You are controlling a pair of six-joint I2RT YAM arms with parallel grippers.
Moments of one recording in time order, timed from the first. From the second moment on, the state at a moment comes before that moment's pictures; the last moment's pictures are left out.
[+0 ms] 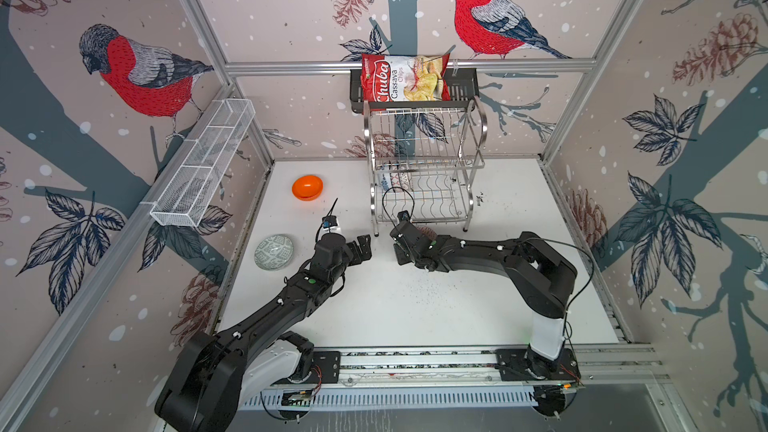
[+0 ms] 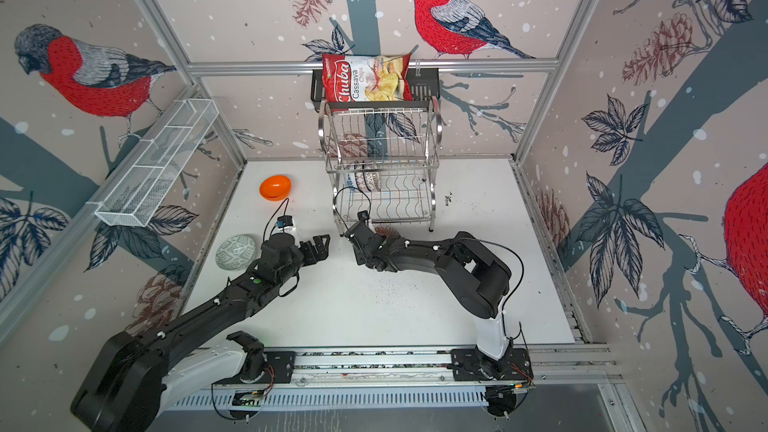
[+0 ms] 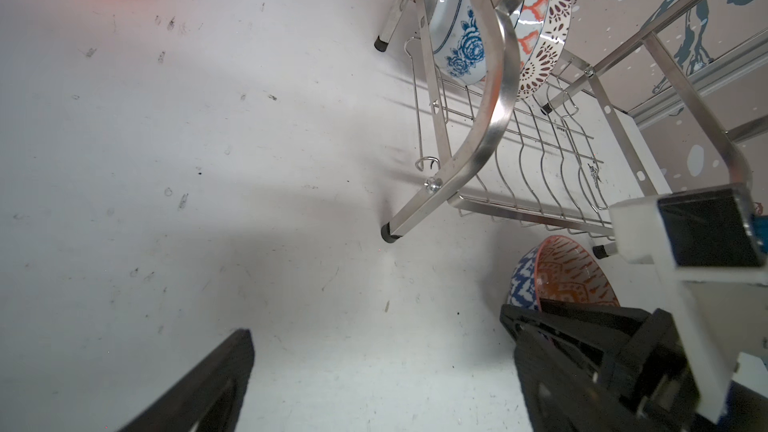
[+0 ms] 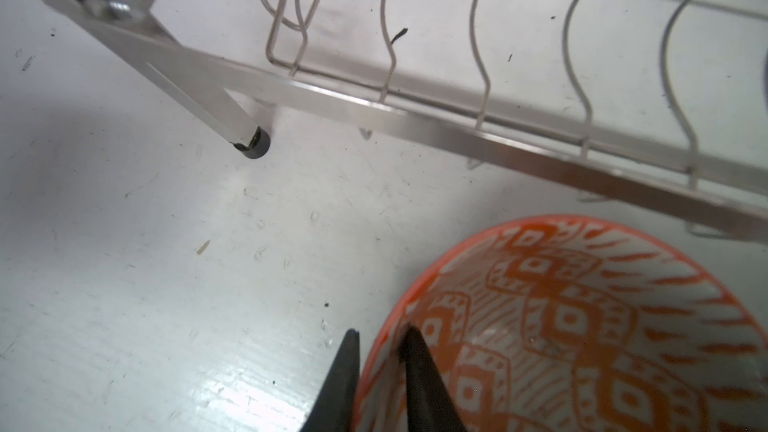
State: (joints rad) left arm -0.46 1.06 0.41 0.11 -0.11 -0.59; right arm 0.99 1.90 1.14 -0.18 0.33 0.46
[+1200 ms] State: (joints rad) left arm -0.51 1.11 0.52 0.25 0.05 -0.59; right arm 0.49 1.34 0.86 0.05 -0.24 0.48
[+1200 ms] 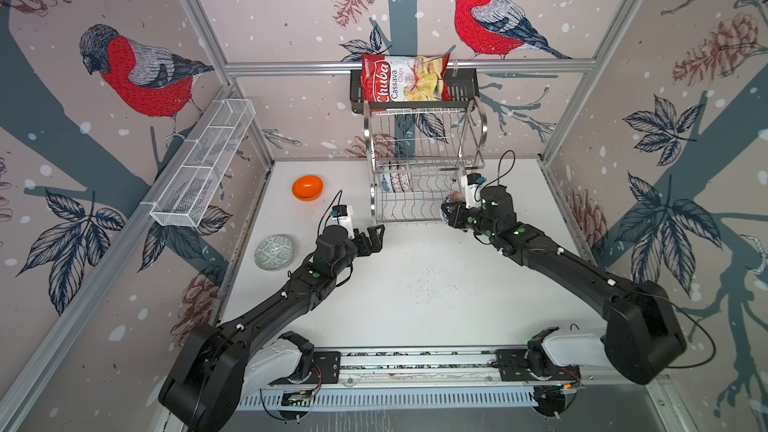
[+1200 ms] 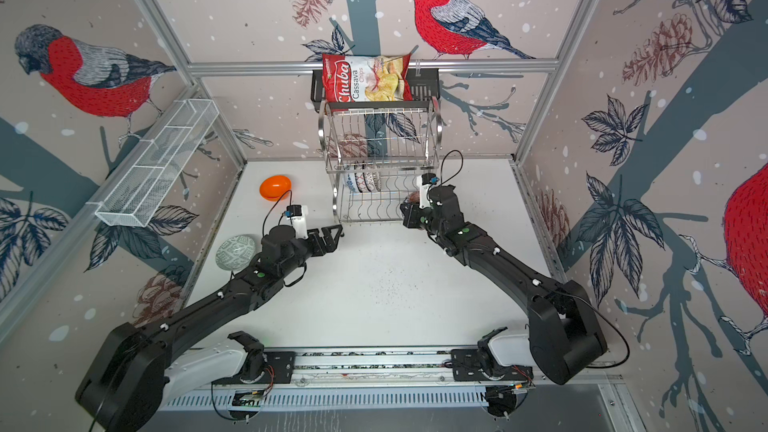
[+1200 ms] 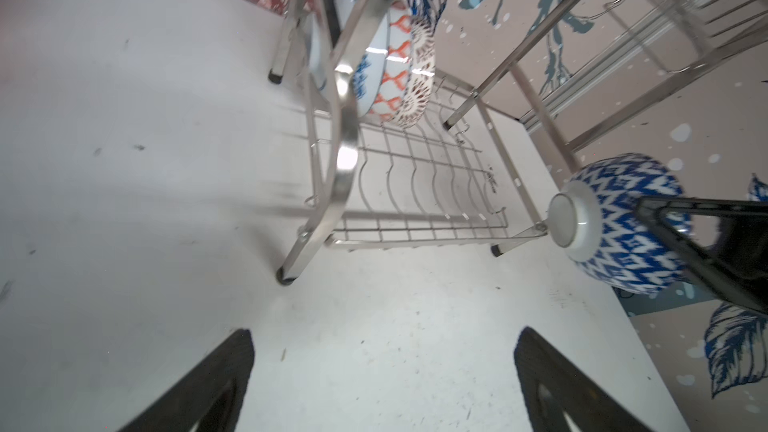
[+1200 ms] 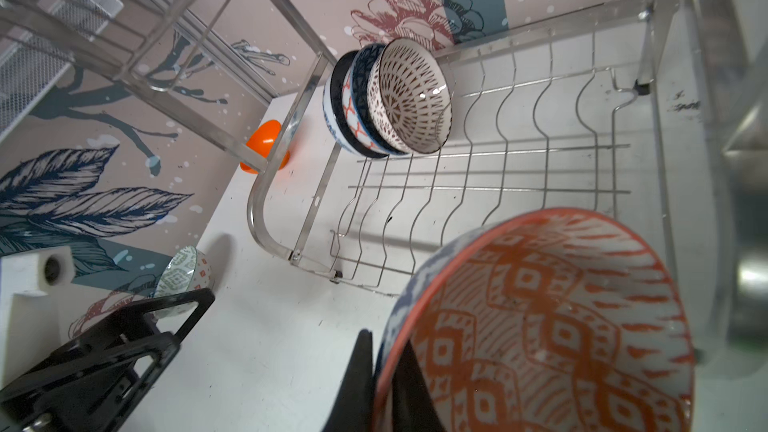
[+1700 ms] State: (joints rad) left arm -0.57 1.24 0.51 0.43 0.05 -0.50; right arm 0.42 1.42 0.73 0.47 -0.45 0.61
